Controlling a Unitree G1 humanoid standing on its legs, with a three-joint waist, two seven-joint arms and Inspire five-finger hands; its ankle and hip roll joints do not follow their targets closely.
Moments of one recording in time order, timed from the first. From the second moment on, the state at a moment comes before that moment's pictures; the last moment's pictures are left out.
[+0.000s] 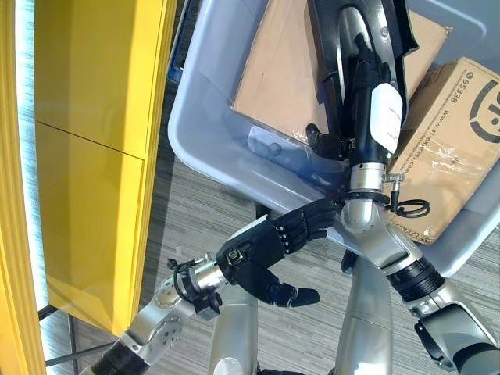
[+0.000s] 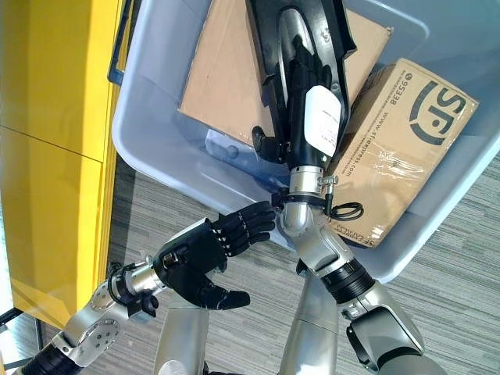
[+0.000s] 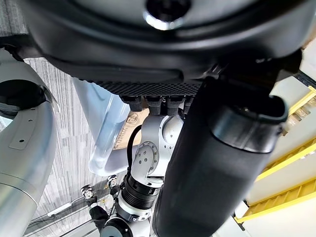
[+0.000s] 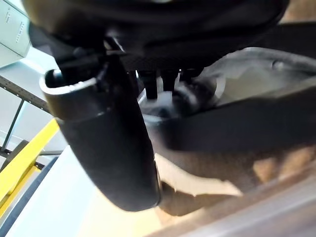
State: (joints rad) left arm -0.09 0.64 -0.49 -0.19 -0.86 -0.22 -0.61; right arm -0.69 -0.48 0.46 0.07 -0.31 0.26 -0.75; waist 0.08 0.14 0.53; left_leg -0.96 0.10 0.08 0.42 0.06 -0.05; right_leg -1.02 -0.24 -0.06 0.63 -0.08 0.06
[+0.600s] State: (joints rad) left arm -0.09 0.64 -0.51 -0.19 -0.86 -0.23 -0.61; right arm -0.77 -0.51 0.44 0.16 -0.31 0.27 -0.81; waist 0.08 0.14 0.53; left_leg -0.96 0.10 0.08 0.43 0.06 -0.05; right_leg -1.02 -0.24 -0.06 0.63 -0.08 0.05
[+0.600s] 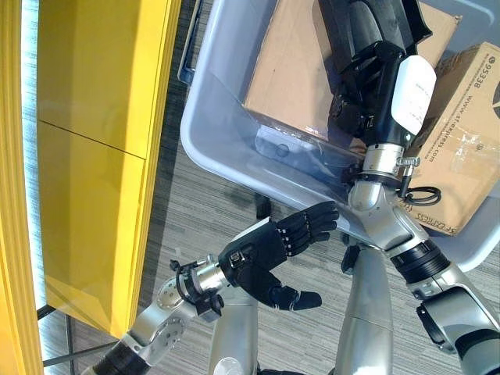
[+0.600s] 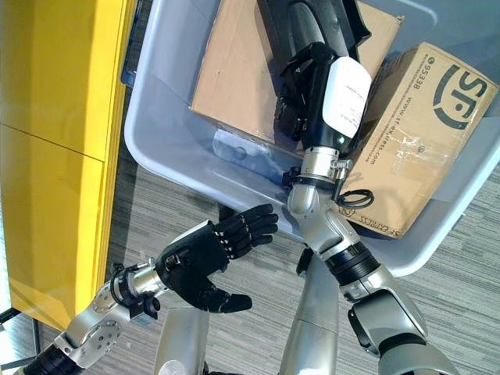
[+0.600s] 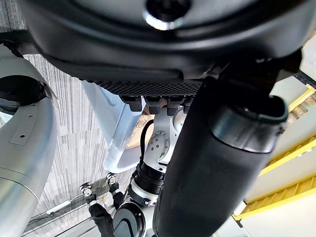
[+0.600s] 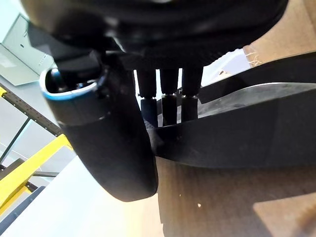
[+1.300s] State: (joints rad) left arm -0.06 0.64 -0.49 -0.19 -0.85 -0.23 -0.60; right arm -0.66 -0.52 0.39 0.03 -0.33 0.20 -0.74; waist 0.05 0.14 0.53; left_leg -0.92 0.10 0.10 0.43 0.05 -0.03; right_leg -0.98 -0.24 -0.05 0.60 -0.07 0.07
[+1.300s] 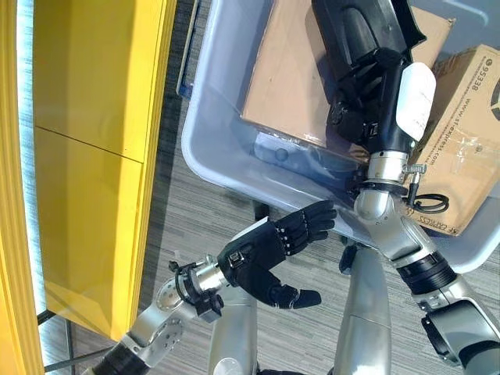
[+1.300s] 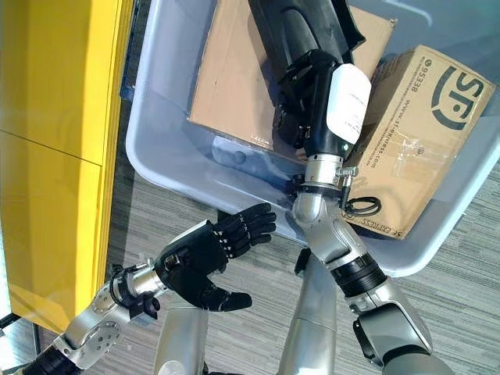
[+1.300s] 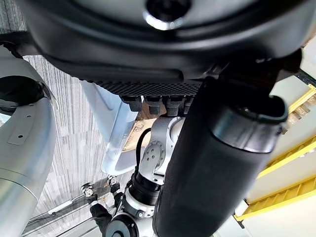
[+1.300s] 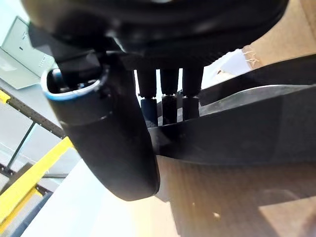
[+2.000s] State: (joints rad) left arm -0.06 0.61 -0.49 -0.21 -0.86 -0.23 -0.56; right arm -0.52 -0.57 0.37 -0.13 -0.33 0.24 -0.67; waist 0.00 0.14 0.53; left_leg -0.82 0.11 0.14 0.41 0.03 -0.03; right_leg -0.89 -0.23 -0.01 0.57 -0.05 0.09
